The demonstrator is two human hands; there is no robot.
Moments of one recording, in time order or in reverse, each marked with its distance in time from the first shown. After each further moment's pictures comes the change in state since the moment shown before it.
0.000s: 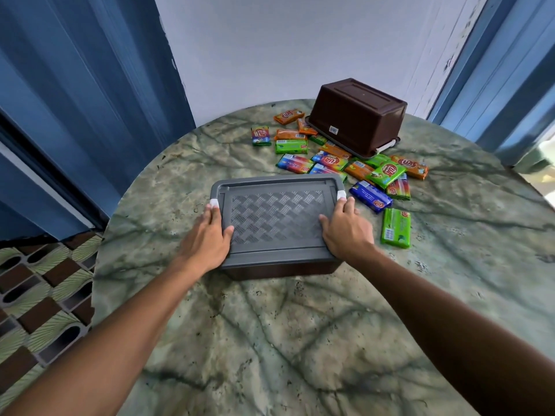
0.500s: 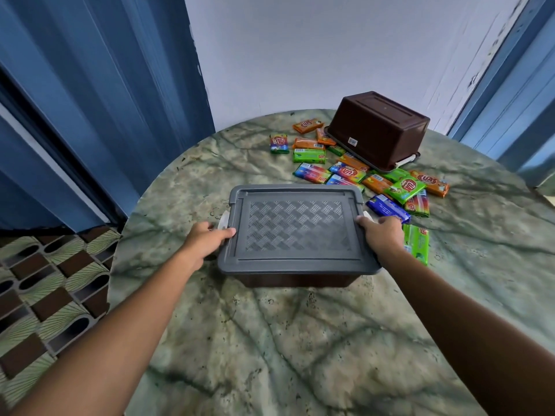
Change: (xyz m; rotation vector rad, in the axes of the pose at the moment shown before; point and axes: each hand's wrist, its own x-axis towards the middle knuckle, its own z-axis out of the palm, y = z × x) left_hand 0.015 -0.029 -0.013 -1.012 -0.065 -0.447; right_hand 0.036 0.027 -0.002 0.775 0.054 0.499
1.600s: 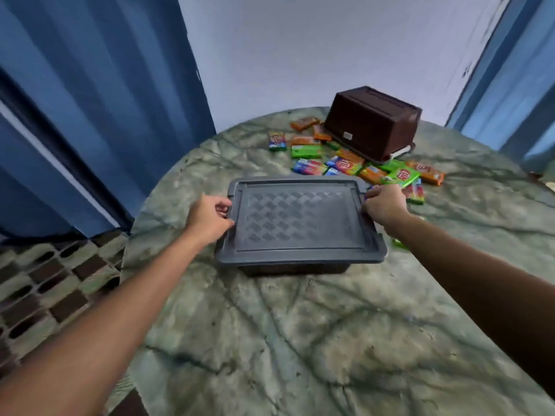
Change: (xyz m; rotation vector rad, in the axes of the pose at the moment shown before) left_hand -0.037 0.033 -0.004 0.422 0.112 0.425; right_hand -0.013 -0.023 -0.041 -0.025 -0.091 -0.275
